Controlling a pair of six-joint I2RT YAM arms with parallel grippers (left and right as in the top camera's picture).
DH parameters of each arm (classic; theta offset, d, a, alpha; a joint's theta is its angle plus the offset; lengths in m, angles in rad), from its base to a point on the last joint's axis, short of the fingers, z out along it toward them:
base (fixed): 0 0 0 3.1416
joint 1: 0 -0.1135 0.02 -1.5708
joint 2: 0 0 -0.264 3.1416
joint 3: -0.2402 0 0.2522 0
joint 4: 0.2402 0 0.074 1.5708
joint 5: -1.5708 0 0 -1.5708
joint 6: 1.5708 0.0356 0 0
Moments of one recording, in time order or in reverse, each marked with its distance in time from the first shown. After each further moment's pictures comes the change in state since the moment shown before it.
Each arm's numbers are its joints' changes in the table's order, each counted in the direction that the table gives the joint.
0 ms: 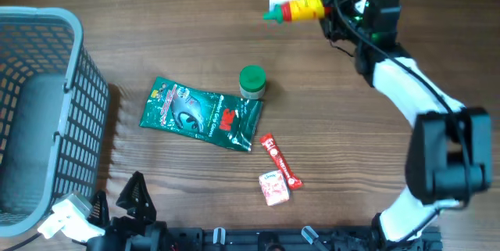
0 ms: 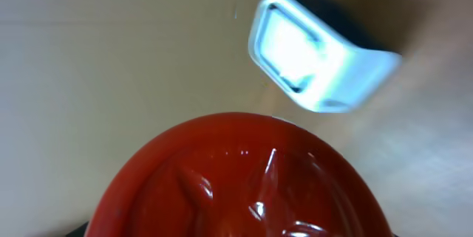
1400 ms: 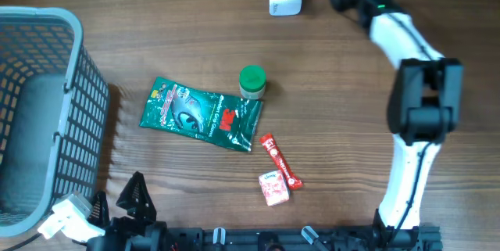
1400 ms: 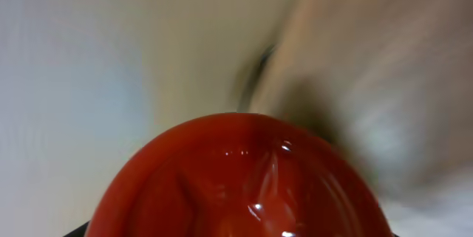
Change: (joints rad) left arm 0.000 0.000 0.000 -0.001 0.000 0.000; right arm 0.143 -0.447 -0.611 0.430 0.000 -0.098
